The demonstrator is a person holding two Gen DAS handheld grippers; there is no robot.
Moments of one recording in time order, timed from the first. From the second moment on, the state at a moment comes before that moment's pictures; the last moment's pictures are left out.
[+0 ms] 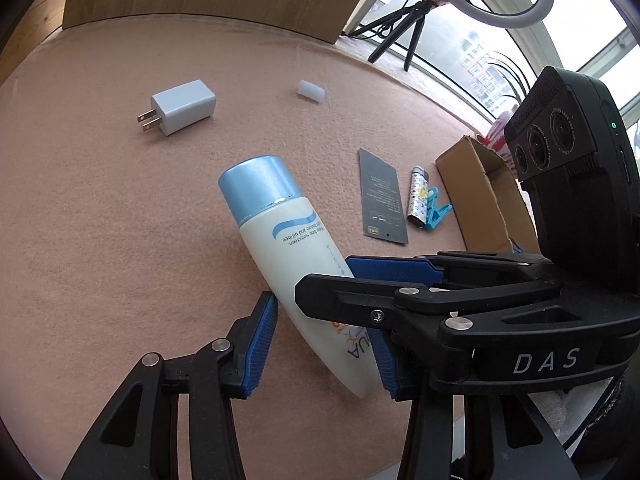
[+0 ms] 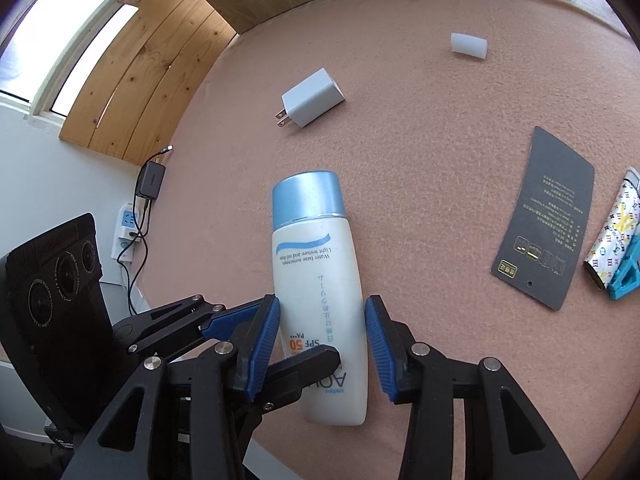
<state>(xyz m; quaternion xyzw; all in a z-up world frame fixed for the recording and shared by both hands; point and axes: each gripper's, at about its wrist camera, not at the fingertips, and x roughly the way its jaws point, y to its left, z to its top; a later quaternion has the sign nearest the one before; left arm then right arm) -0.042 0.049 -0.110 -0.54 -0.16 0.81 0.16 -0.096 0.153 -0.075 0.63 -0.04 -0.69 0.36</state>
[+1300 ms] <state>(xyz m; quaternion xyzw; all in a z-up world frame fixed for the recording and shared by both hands) -0.071 0.331 -0.043 -0.49 -0.04 0.79 0.37 -0.095 0.432 0.007 0.53 -0.15 -0.81 0.17</state>
